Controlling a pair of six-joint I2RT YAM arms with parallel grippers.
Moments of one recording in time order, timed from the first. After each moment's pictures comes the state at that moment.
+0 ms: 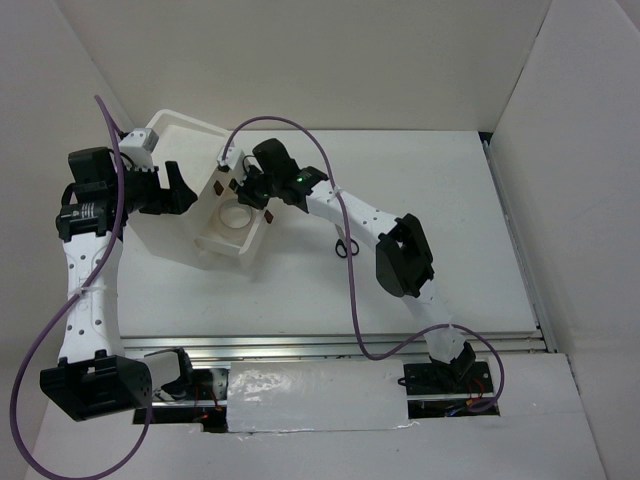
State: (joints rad) left arm 0.25 1.18 1.35 -0.76 0.51 0.08; right arm 0.79 2.29 2.15 -0.38 -0.36 -0.34
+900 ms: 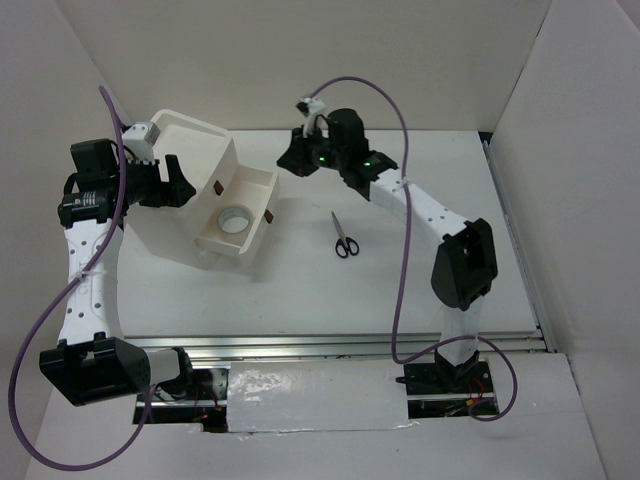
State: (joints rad) left arm 0.25 1.24 1.38 -0.75 0.51 0.09; right arm 0.63 1.96 1.82 -0.15 -0.41 0.16
